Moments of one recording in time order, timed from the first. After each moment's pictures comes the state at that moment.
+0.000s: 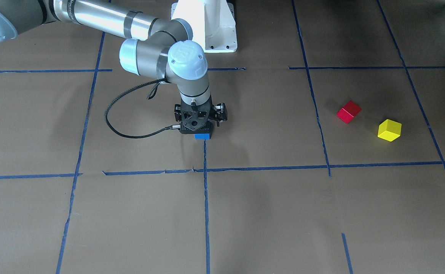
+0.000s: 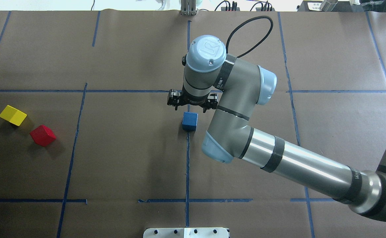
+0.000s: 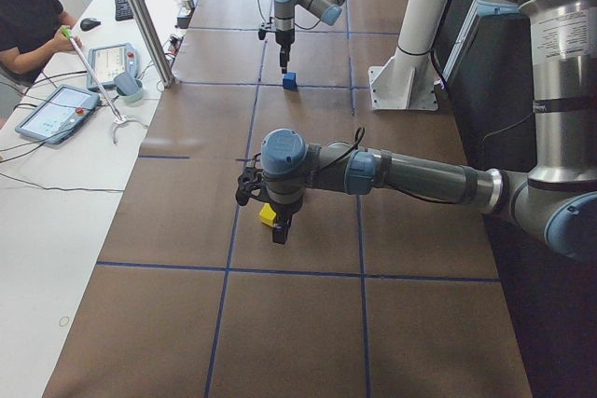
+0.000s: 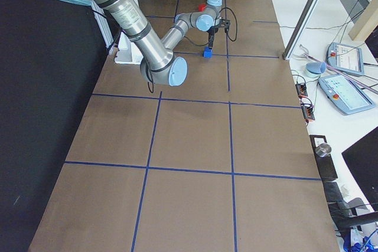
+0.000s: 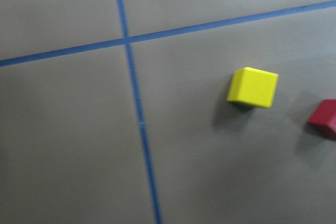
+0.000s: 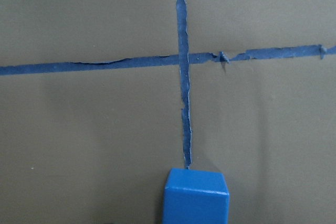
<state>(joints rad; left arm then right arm) -1.46 -1.40 -1.92 -1.56 -2.44 -0.05 0.61 -0.74 1.52 -1.51 1.99 1.24</state>
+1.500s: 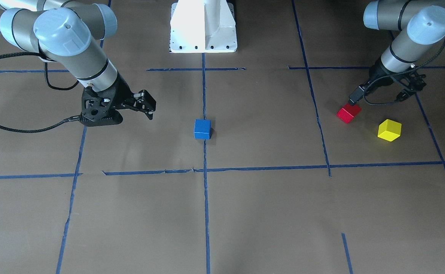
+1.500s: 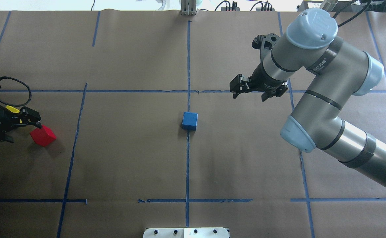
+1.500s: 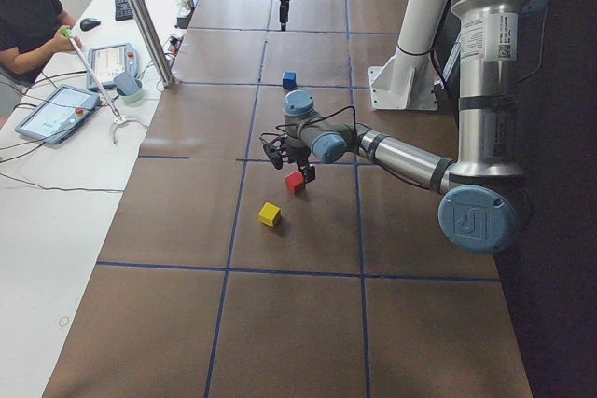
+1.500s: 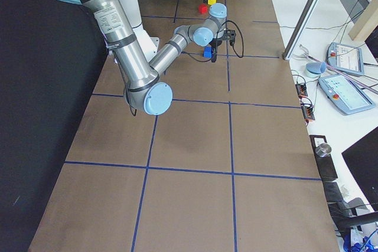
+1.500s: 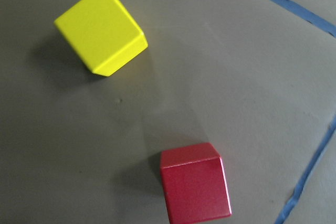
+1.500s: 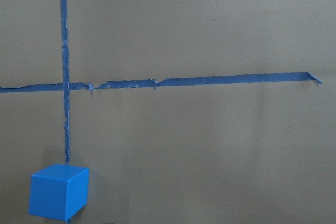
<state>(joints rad) -0.84 -1.50 -1.90 -1.94 -2.10 -1.56 0.77 -1.05 1.80 -1.52 2.13 1.09</state>
